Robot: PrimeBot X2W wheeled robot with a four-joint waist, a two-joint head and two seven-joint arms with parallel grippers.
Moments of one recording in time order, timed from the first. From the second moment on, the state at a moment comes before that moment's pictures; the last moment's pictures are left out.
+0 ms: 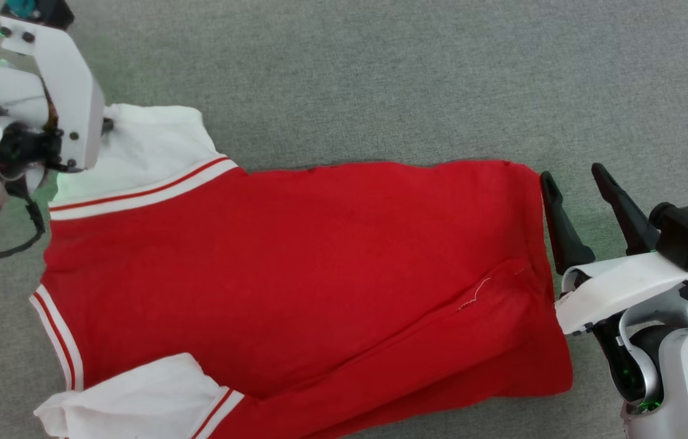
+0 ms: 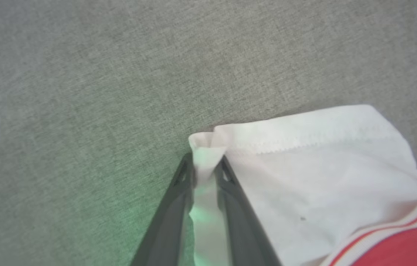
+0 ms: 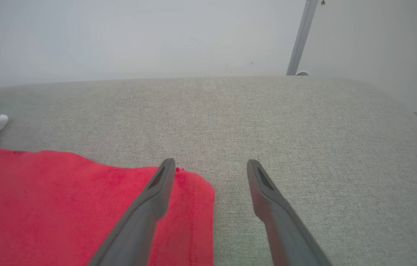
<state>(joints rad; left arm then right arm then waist) -1.34 0.67 -1.11 0.83 -1.14 -0.09 0.71 -0.32 -0.06 0.04 -0.01 0.21 0.13 0.11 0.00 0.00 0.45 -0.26</state>
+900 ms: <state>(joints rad) -1.39 0.57 -1.14 0.90 -1.14 -0.13 0.60 -0.66 -0.17 0.13 0.24 0.36 0.13 0.91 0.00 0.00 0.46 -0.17</state>
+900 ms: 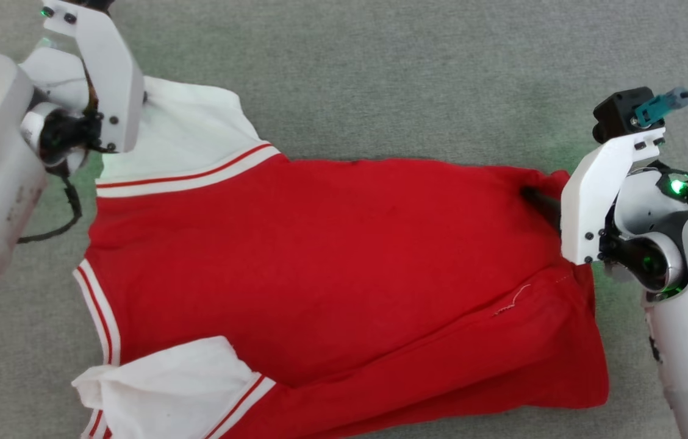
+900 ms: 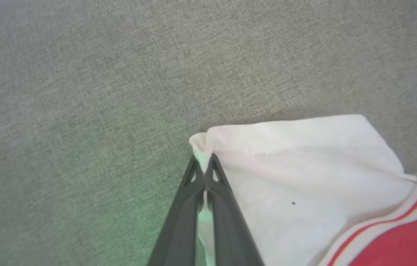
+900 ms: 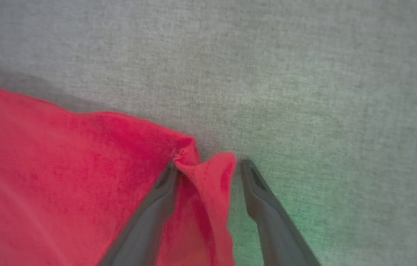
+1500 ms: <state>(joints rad) -1.35 0.60 -1.20 0.74 -1.21 -0.13 0.60 -0.59 -0.31 0.20 0.17 0.43 0.13 0.85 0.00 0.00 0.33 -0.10</state>
